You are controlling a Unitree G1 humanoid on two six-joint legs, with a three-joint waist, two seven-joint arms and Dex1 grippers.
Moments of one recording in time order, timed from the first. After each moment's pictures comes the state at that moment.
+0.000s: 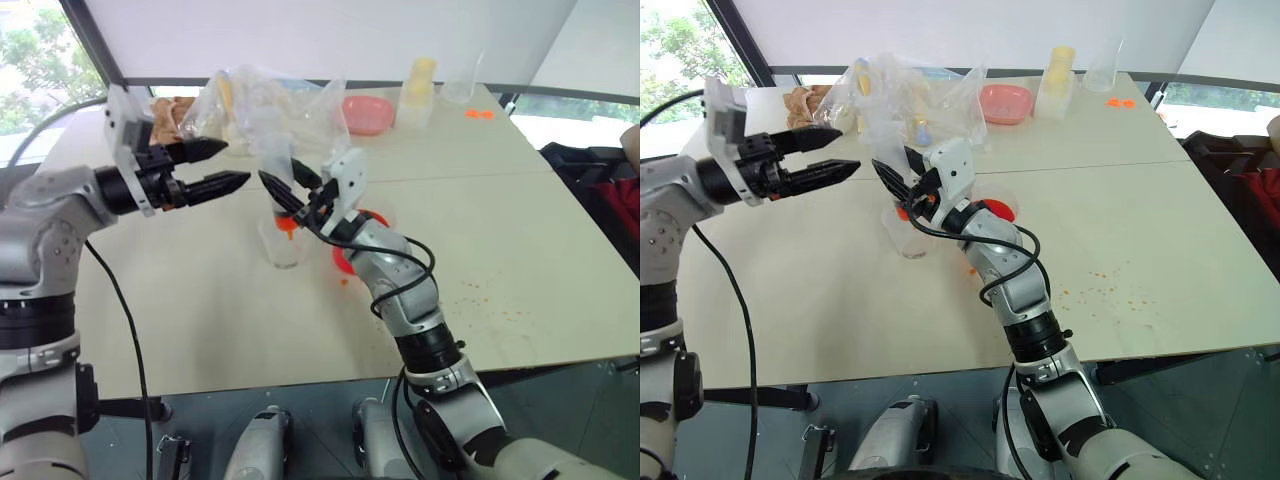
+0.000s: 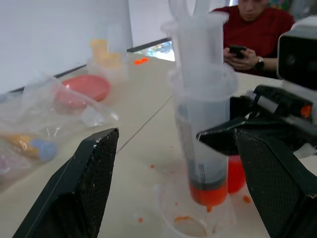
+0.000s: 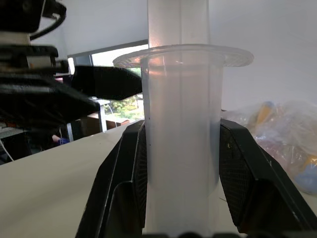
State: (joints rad) left arm -0.73 0.77 0.22 -0.02 -0.64 0.68 -1.01; right arm -0.65 0.03 0.20 0.05 0.26 0.16 0.44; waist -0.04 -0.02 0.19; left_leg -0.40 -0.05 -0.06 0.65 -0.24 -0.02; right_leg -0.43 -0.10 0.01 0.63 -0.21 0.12
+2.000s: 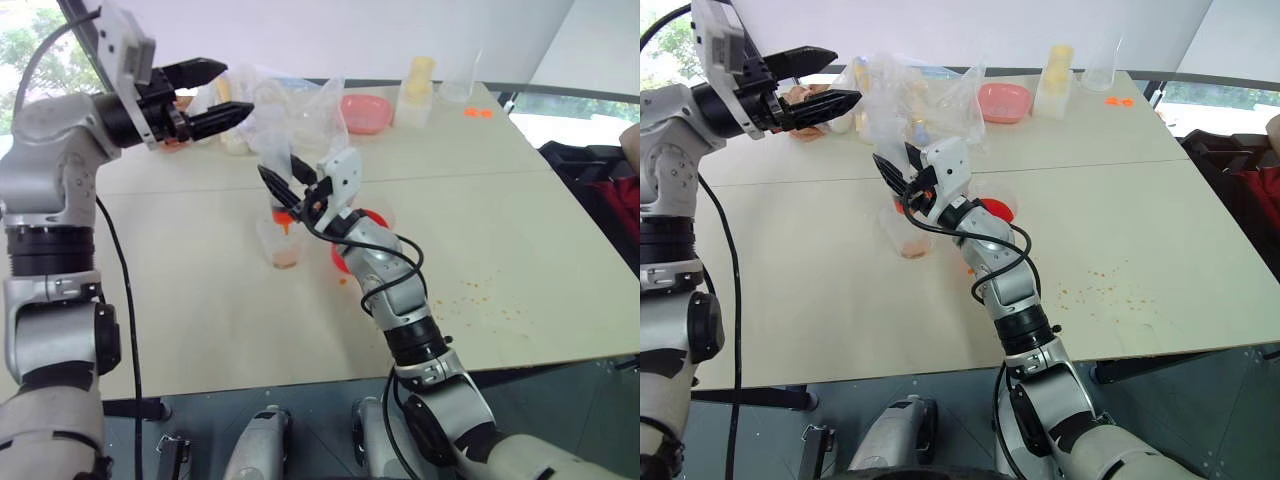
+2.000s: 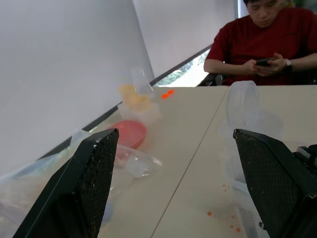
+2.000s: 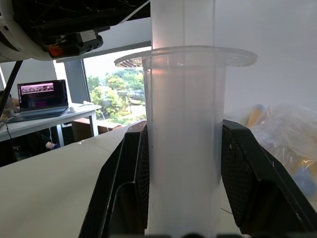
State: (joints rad) left arm -1.03 0.72 0.13 0.30 -0.43 0.41 -1.11; right arm -0.69 0.08 0.17 0.16 0.21 0.08 0.45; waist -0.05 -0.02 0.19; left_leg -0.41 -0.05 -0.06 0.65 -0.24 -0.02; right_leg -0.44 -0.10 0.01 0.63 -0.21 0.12
